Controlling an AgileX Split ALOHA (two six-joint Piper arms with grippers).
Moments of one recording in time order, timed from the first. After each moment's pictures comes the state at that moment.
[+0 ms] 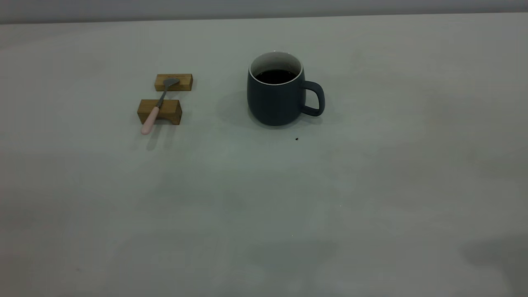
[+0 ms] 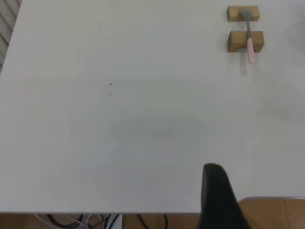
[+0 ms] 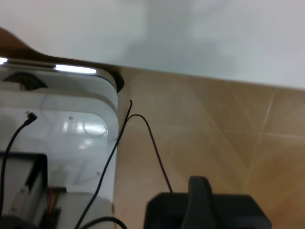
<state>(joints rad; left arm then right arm) 0.06 -0.02 -0.49 -0.01 1.13 0.04 0.32 1.04 -0.55 -0.11 1.13 0.23</state>
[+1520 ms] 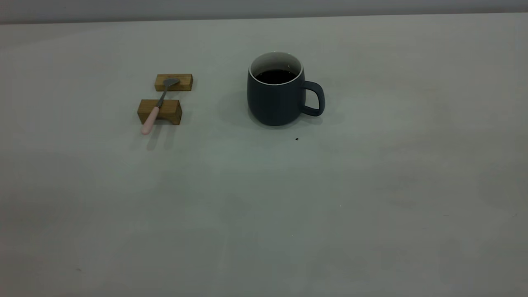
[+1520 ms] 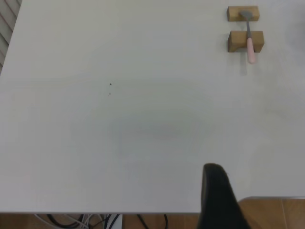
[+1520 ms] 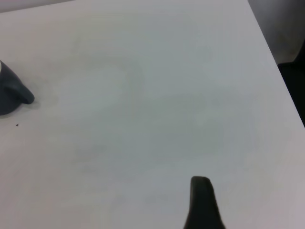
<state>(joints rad) 0.06 -0.02 -0.49 -0.01 1.13 0.04 0.08 0.02 -0.48 -0.14 1.15 0.21</state>
